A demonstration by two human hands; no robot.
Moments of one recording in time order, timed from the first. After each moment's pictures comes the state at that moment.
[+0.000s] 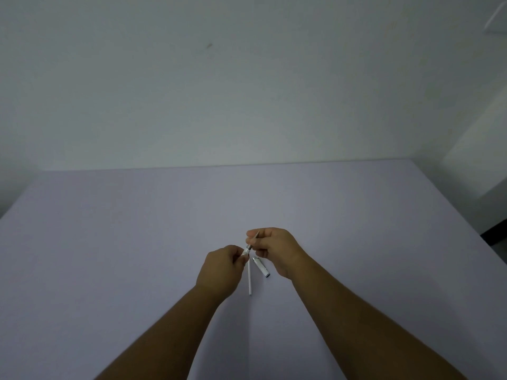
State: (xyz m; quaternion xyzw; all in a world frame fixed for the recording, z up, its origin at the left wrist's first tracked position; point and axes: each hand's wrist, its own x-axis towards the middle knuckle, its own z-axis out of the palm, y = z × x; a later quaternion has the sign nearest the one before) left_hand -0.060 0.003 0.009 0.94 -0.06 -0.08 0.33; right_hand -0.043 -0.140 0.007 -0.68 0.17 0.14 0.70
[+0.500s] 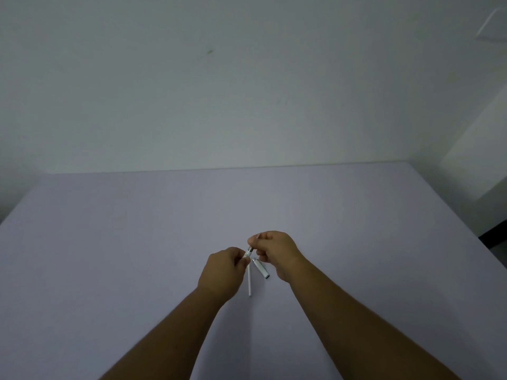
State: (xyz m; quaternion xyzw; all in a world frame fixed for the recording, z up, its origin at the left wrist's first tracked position) left_hand -0.065 0.003 0.011 0.93 -0.06 -0.08 0.35; right_hand -0.050 -0.137 0.011 -0.70 0.20 0.12 0.67
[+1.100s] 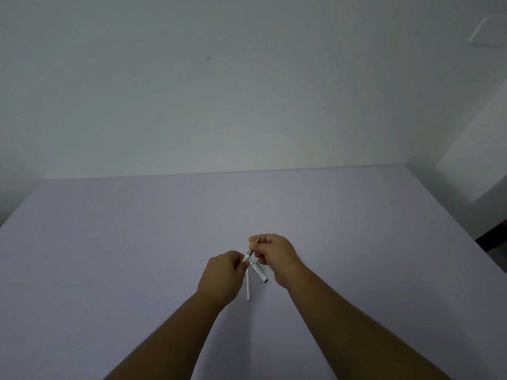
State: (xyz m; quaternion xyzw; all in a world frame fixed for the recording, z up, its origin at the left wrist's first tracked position) left_hand -0.065 -0.001 0.013 0.93 -0.06 -0.08 0.34; right_hand -0.054 -0.137 0.013 -0.70 0.20 0.11 0.68
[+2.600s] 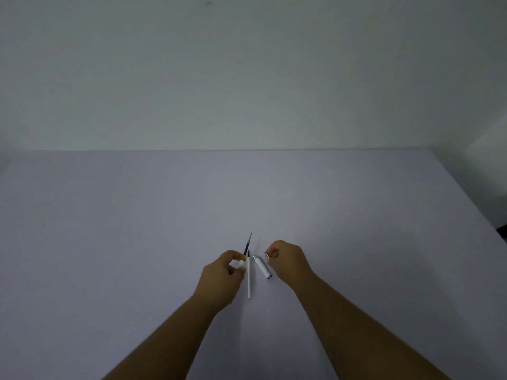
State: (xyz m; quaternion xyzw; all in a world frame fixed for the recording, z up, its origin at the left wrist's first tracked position) left_hand -0.053 0.008 -0.031 0.86 0.04 -0.22 0.45; right_hand -0.032 -0.164 -0.068 -0.92 0.16 0.14 0.34
